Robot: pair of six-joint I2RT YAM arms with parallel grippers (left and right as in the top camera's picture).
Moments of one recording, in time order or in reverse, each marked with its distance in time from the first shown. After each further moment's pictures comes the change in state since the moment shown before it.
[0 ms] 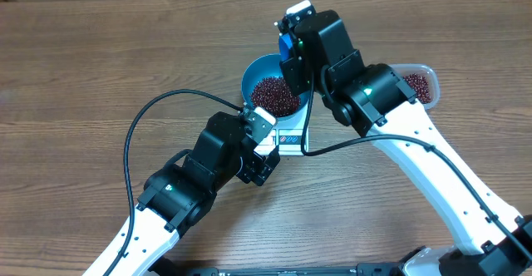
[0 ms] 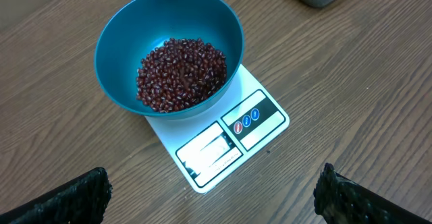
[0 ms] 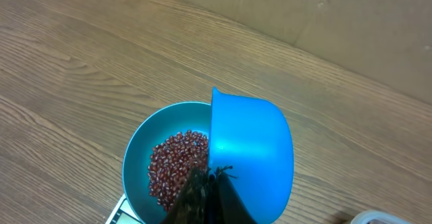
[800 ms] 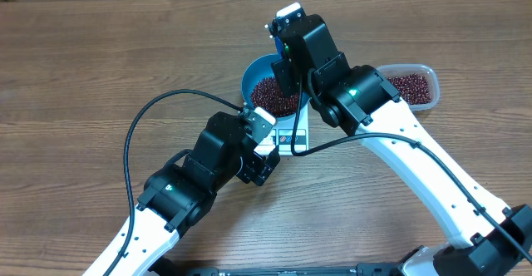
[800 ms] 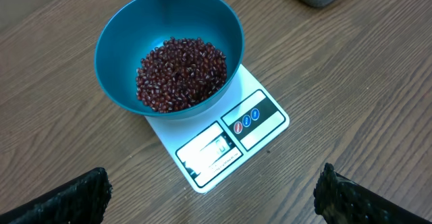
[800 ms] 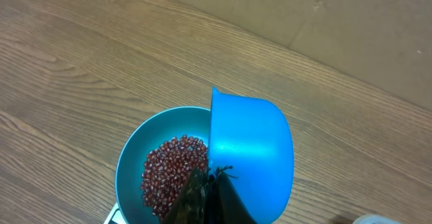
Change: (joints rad) left arm 0.000 0.000 0.000 0.000 0.000 0.000; right arm 0.031 0.036 0.000 0.030 0.065 0.018
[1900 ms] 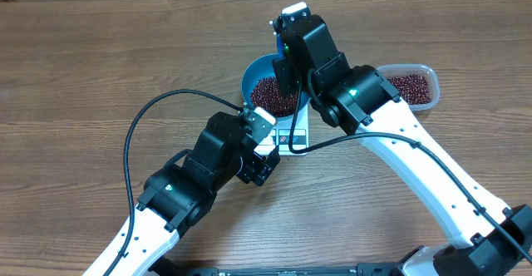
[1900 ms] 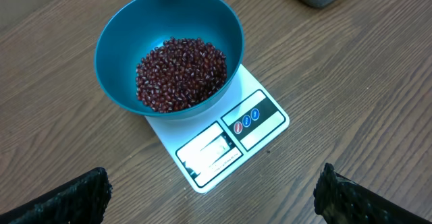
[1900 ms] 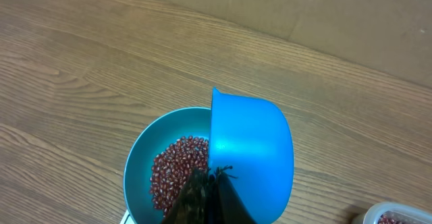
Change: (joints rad) left arm 0.000 0.000 0.000 0.000 0.000 0.000; right arm -0.002 0.000 0.000 -0.005 0.006 0.085
